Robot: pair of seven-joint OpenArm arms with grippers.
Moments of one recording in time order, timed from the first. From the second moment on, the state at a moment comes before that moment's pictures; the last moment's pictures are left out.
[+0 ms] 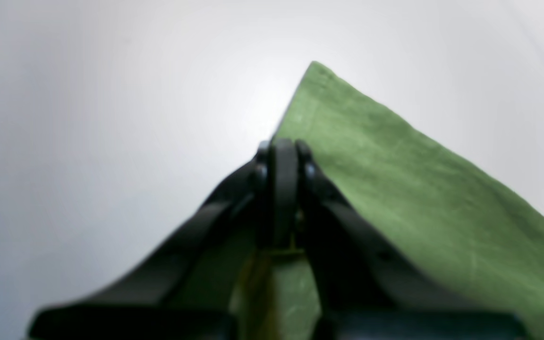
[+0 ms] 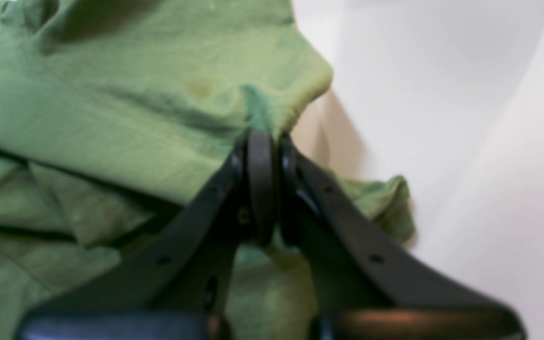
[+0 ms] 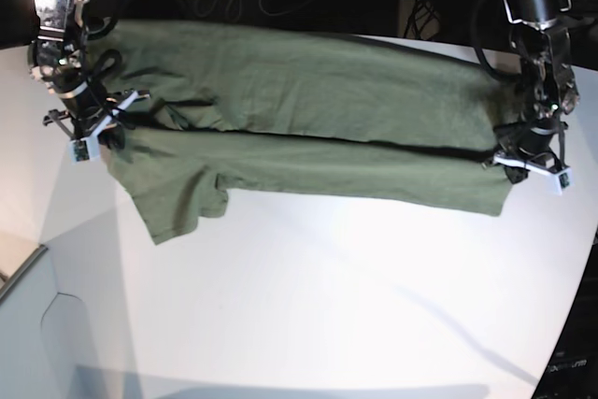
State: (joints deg) left arm -1.1 -14.9 -21.5 61.1 -23.5 -12.2 15.4; right arm -12.4 10.2 20.7 78.2 -1.1 28.9 -15.0
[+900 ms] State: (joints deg) left arm -10.3 -15.4 -25.0 59.8 -22.4 -12.7 24.2; right arm -12.1 10.2 20.7 84.6 -1.4 28.9 -15.6
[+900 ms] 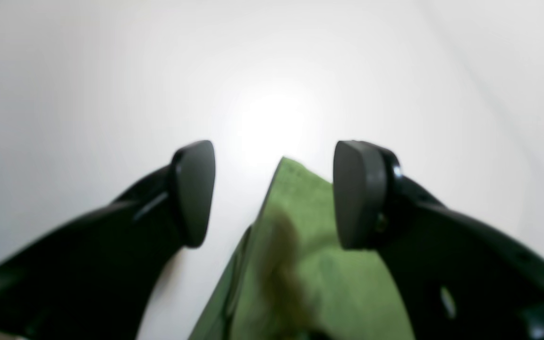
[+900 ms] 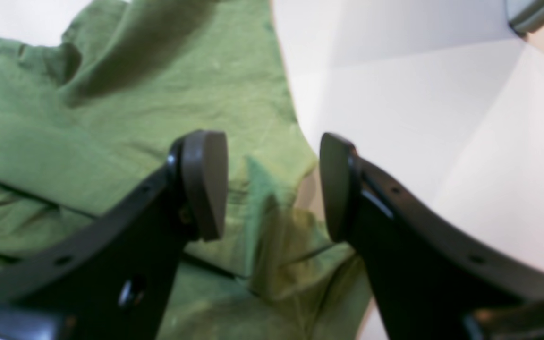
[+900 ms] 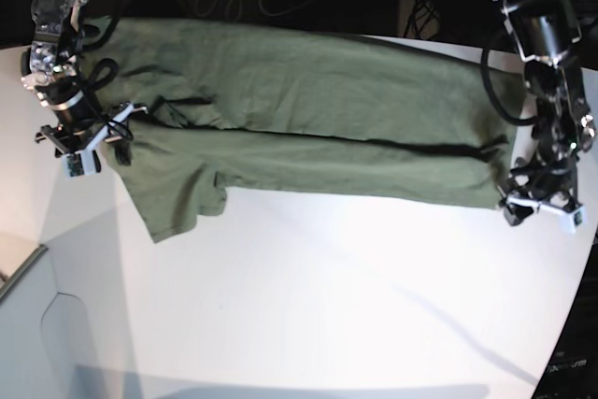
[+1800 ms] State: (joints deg) left arm -21.0 -16.7 -13.2 33.0 -15.0 -12.4 8.9; right arm -0.1 10.3 20.7 84.1 -1.3 28.9 -20.3
